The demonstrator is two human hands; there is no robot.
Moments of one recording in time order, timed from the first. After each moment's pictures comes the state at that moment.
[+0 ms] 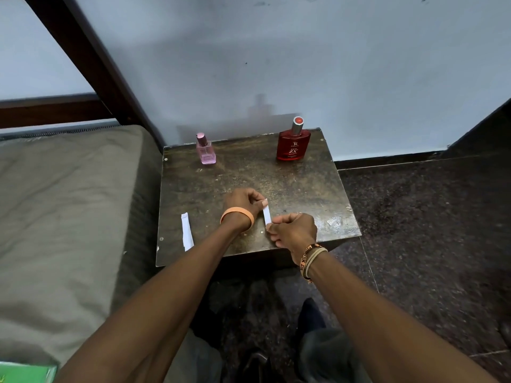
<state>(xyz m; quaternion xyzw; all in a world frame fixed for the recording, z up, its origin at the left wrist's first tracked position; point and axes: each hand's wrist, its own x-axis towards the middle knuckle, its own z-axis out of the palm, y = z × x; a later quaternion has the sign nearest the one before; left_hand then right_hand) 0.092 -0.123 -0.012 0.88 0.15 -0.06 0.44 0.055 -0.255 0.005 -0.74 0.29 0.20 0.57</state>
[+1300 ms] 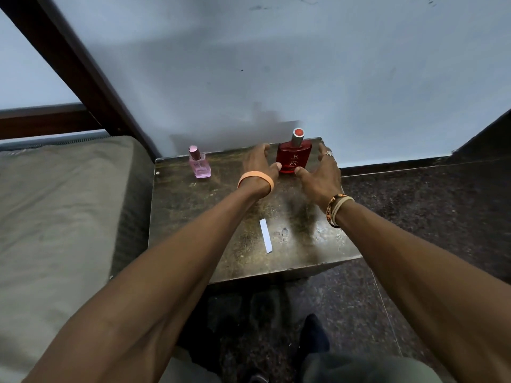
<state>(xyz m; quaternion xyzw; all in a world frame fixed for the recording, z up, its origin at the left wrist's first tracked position) 0.196 -0.154 0.034 0.90 0.12 0.01 0.41 0.187 -0.289 0.035 -0.89 0.11 0.04 0.44</state>
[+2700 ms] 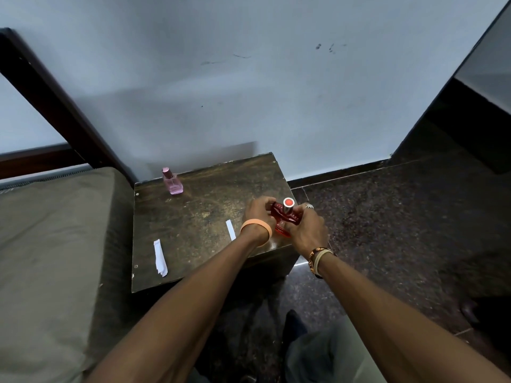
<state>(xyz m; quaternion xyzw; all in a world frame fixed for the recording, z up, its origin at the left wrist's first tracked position) 0.075 -0.247 0.059 0.89 0.06 -0.07 0.44 0.044 -0.362 0.059 -0.90 0.18 0.05 0.40</state>
